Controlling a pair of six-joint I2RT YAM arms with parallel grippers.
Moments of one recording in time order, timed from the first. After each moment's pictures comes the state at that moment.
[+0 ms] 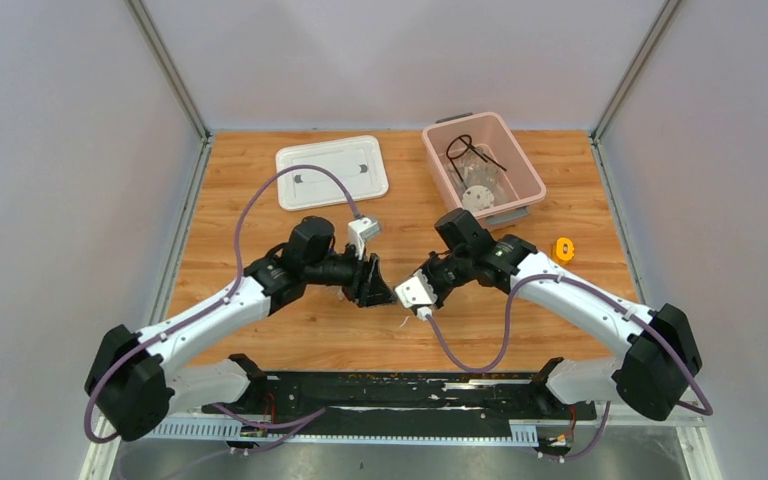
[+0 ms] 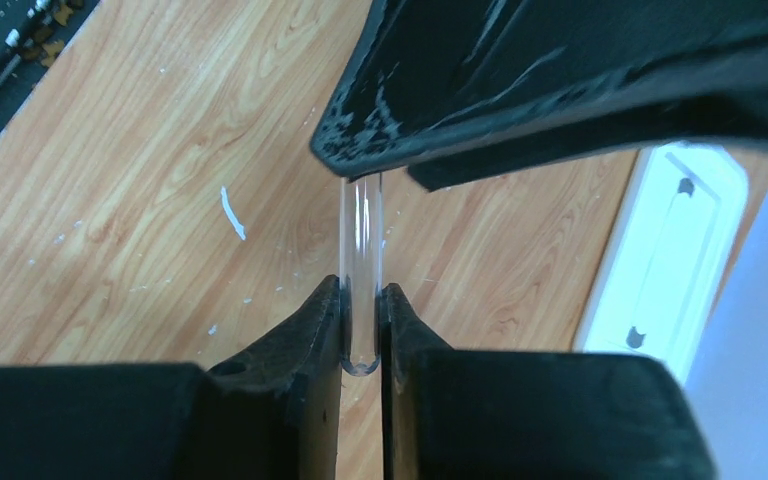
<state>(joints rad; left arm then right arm) -0.71 1.17 0.75 -0.15 0.65 -0.32 0.77 1.30 1.00 -0.62 -0.63 -1.41</state>
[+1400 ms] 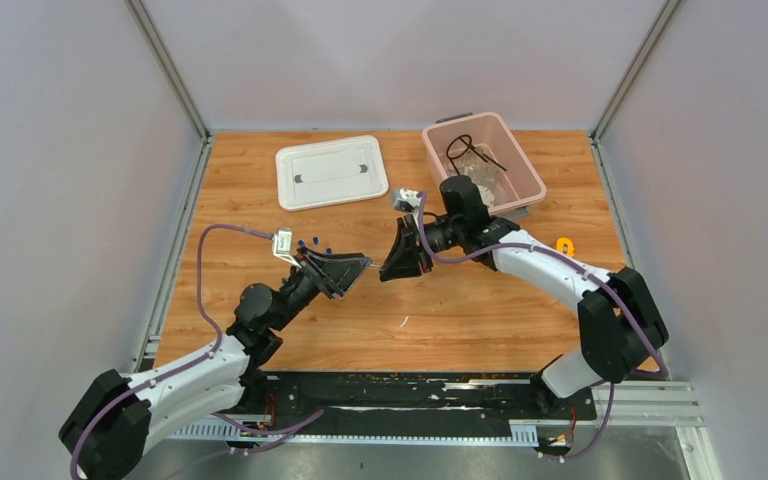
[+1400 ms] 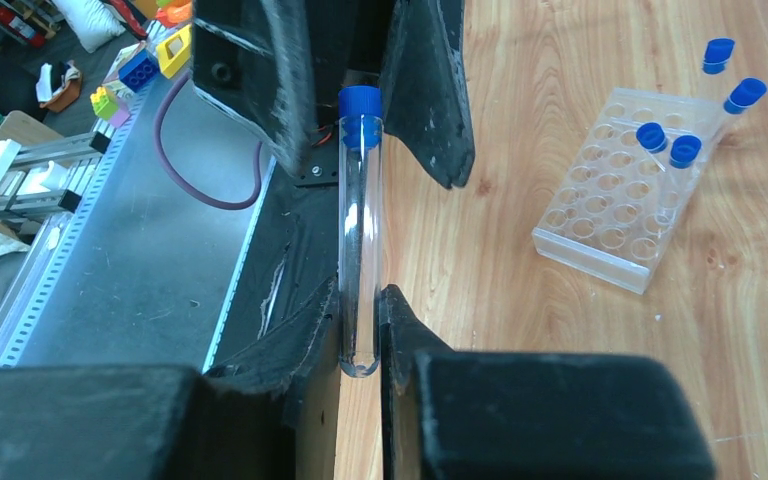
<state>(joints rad) -0.71 0.80 0.16 0.91 0.09 -0.89 0.61 1.52 1.03 -0.01 -1.19 -0.06</state>
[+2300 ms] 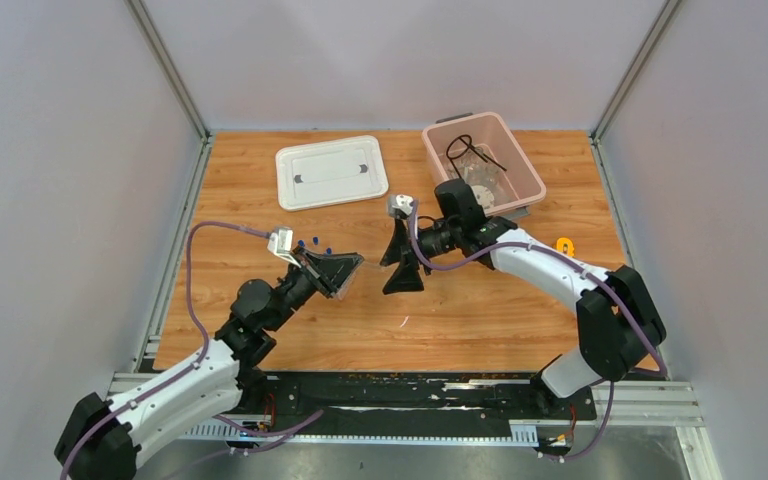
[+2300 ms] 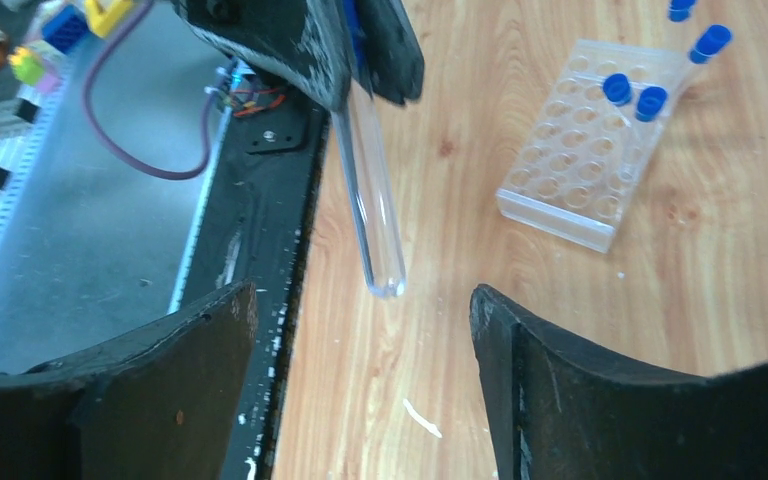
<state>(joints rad) -0.71 0.70 0.21 0.68 0.06 -0.79 0.62 1.53 1.04 -0.13 -1.11 -0.19</state>
